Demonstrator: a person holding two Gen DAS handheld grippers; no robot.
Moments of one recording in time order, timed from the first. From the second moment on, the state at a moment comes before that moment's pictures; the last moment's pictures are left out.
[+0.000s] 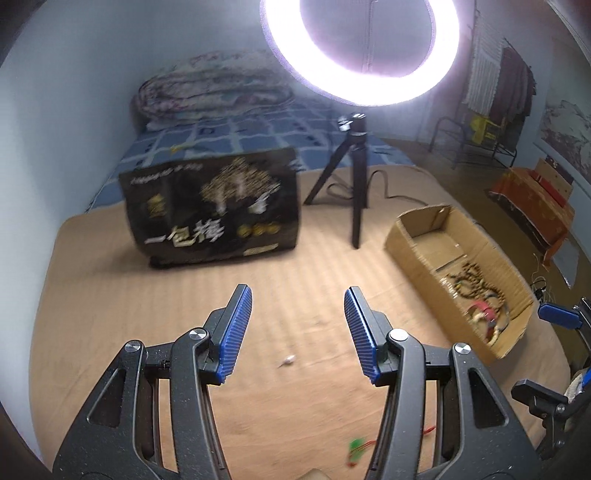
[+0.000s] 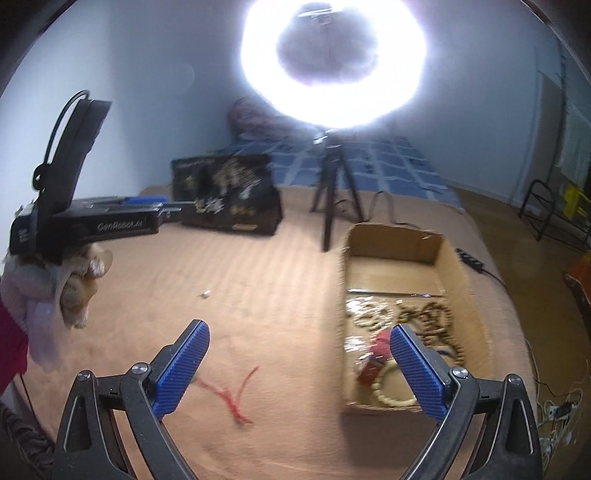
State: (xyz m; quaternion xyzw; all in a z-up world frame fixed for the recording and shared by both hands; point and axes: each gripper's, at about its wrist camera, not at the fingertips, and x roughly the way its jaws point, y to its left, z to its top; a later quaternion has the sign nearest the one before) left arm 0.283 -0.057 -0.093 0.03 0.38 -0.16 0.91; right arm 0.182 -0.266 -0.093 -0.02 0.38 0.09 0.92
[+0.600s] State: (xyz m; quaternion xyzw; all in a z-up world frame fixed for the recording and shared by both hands) left arm 0.279 -0.014 -0.138 0.02 0.42 -0.16 0.89; right arm 0.178 -0.174 -0.158 -0.07 0.46 0.20 0.86
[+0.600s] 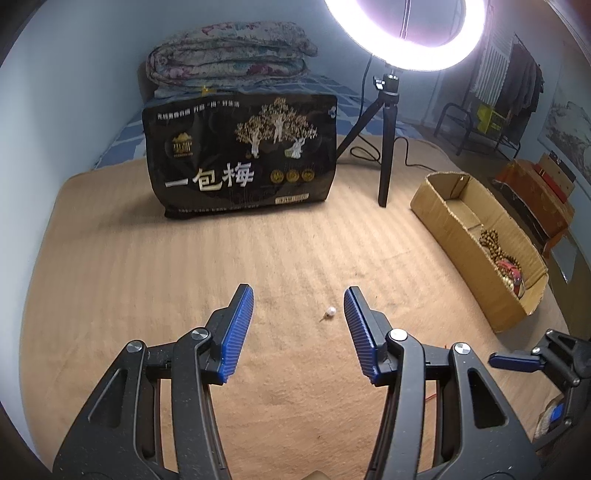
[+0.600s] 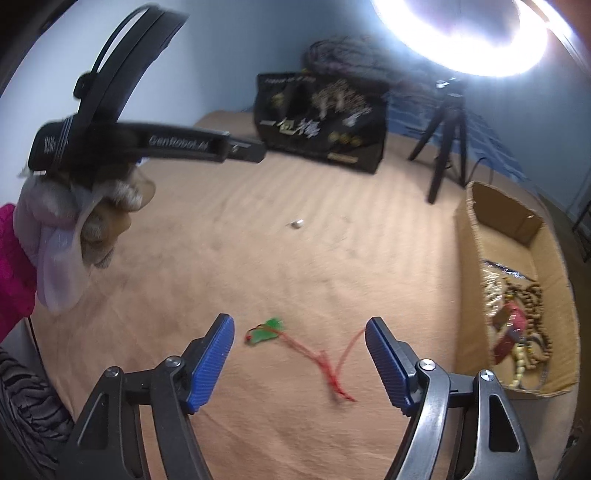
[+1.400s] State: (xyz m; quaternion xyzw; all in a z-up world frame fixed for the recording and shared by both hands) left arm 0.284 -0.029 -0.185 0.04 0.46 -0.20 0.86; right arm 0.183 -0.142 -0.220 -0.11 0.50 0.22 0.83
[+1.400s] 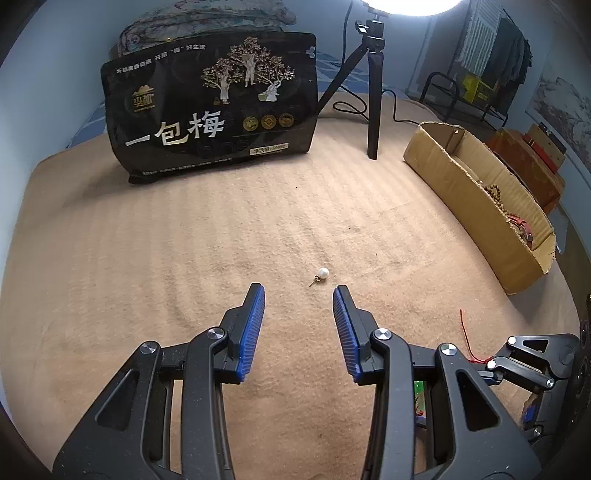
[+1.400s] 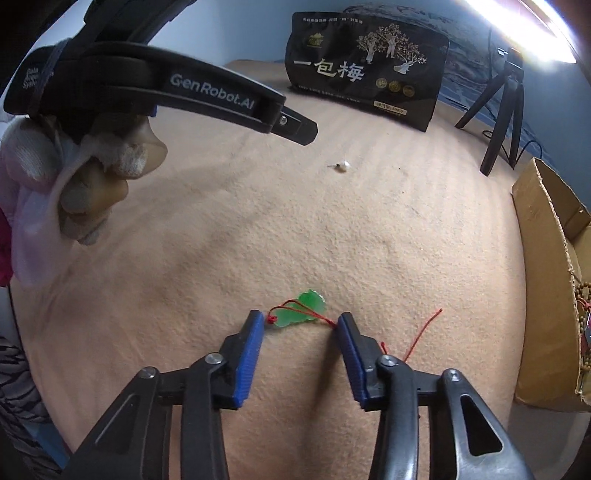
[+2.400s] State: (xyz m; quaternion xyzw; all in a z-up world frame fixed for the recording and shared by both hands) left arm 0.311 -0.075 -0.226 0.09 0.47 -0.21 0.85; right arm 0.202 -0.153 -0.228 -0.09 0.49 0.23 0.83
